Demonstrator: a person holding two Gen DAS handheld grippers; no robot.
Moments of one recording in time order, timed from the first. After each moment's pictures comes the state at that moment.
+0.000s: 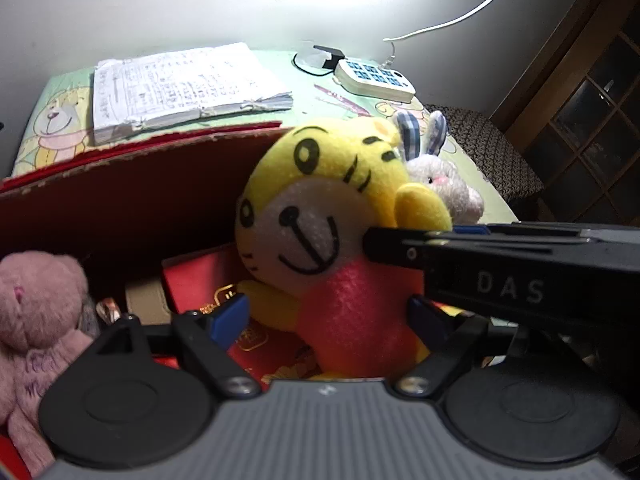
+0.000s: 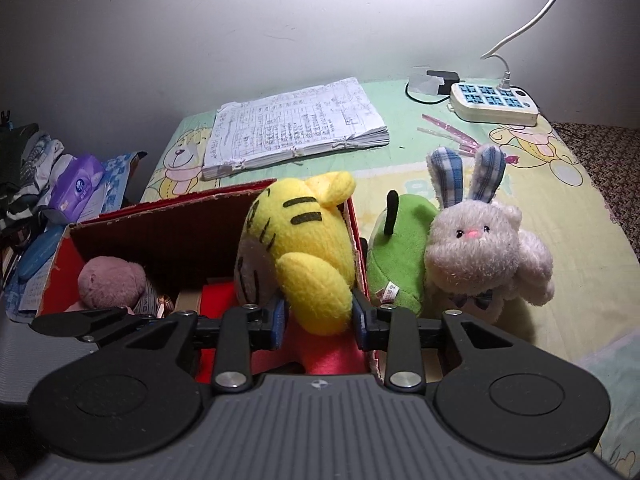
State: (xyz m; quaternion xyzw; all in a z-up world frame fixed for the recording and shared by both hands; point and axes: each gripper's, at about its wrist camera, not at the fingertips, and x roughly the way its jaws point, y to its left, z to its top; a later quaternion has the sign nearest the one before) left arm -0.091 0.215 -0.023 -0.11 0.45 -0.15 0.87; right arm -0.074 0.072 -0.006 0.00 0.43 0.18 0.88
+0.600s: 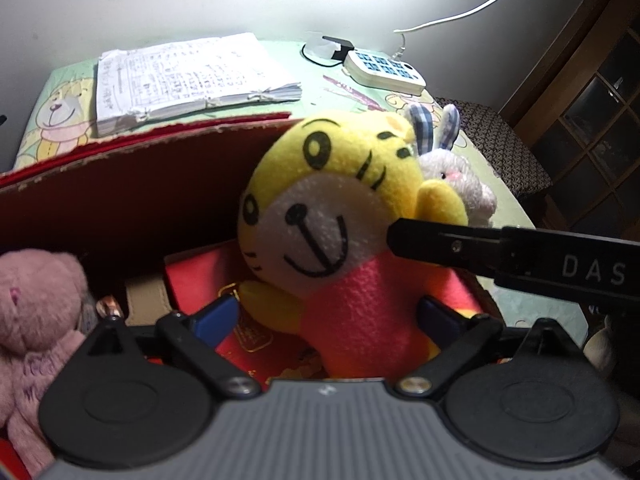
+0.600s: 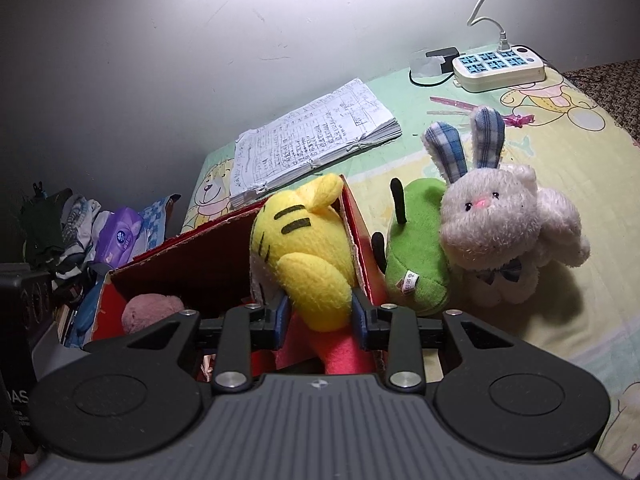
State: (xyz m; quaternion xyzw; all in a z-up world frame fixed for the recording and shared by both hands) left arm -0.083 0.215 -0.029 -0.11 0.47 -0.14 0.87; right arm -0.071 0.039 -0.019 0.13 0.43 0.22 0.87
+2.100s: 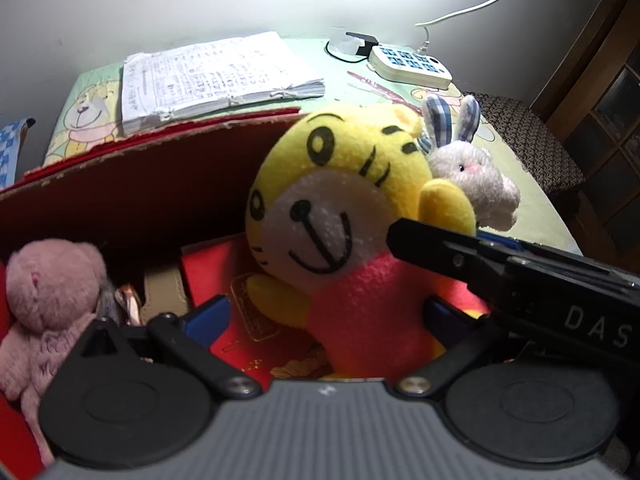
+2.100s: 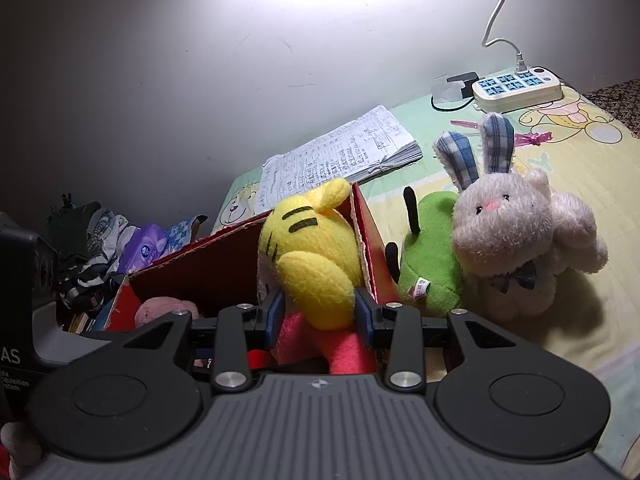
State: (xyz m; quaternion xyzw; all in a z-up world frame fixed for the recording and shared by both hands) left arm -0.084 0.204 -0.027 -0.08 0.48 -0.08 0.87; right arm -0.087 0.028 -0.032 0.14 0.37 0.26 0.88
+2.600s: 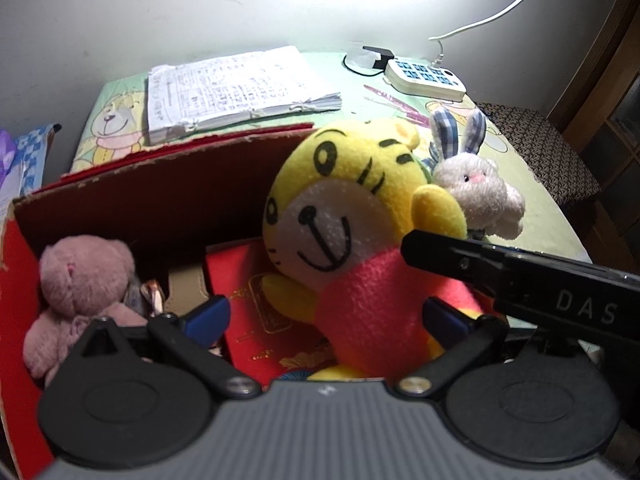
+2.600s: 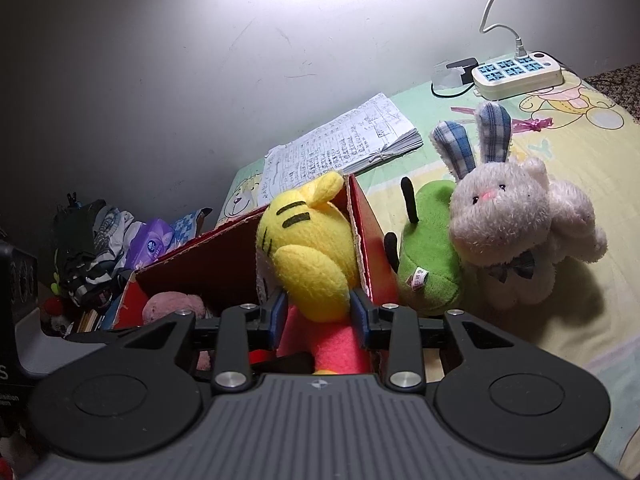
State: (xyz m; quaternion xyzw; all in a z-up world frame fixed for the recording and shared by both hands) left arm -0.098 0.205 -0.010 -0.08 0.46 -0.04 0.88; right arm -0.084 0.019 -0.029 0.15 0.39 0.27 0.87
